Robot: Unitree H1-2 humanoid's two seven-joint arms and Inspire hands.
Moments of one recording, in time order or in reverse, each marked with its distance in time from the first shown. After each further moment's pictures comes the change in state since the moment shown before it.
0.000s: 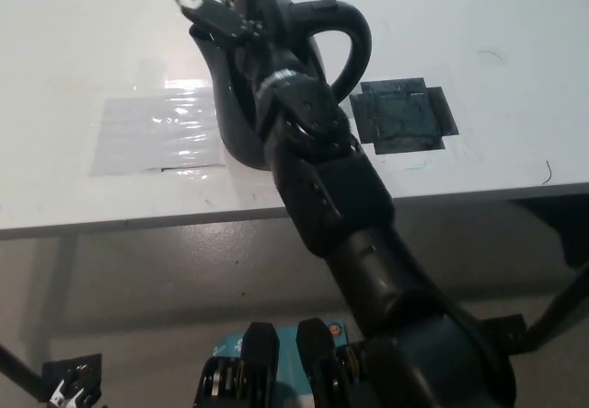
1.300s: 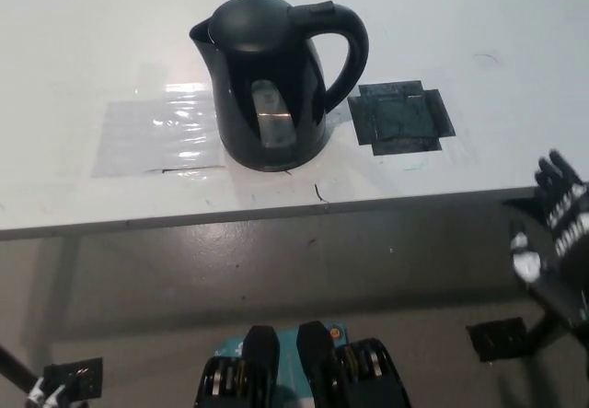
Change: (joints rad) left_arm -0.018 0.001 0.079 0.011 -0.013 -0.001 0.000; right_arm 1.133 -0.518 0.140 -1.321 -0.050 0.243 0.087
